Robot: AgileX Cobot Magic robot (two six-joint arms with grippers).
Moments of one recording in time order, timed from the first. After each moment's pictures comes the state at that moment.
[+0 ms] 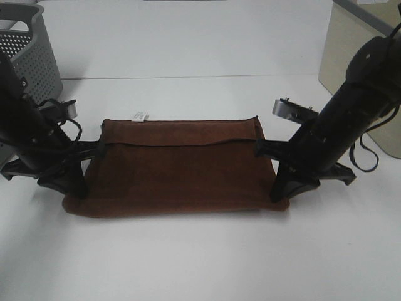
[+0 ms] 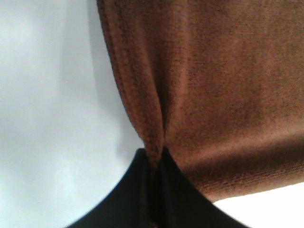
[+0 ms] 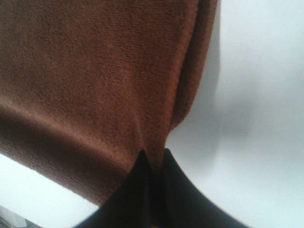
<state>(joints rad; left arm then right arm) -0.19 1.98 -1.09 -0.48 0.73 0.15 0.22 1.95 -1.03 0.55 0.74 -0.25</state>
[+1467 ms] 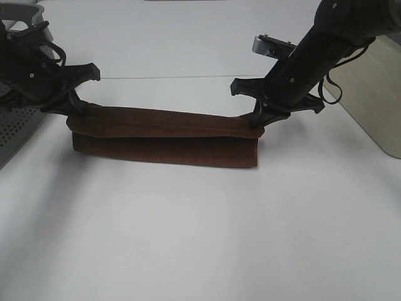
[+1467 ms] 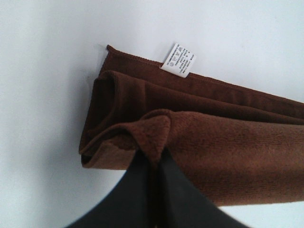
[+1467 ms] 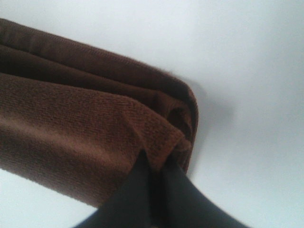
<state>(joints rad) -0.15 1.93 -1.25 -0.44 0.50 0.00 0.27 2.06 -1.44 0.39 0.69 -0.11</state>
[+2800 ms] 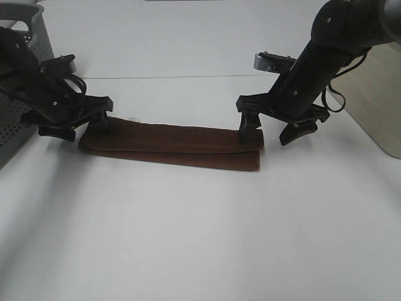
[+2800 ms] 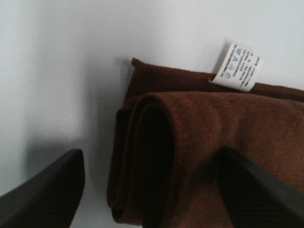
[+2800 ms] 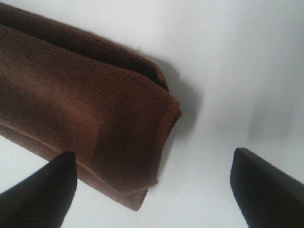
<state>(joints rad) -0.15 2.15 -1.36 -0.40 0.44 0.10 0.26 2.11 -1.45 0.31 0.73 -0.11</state>
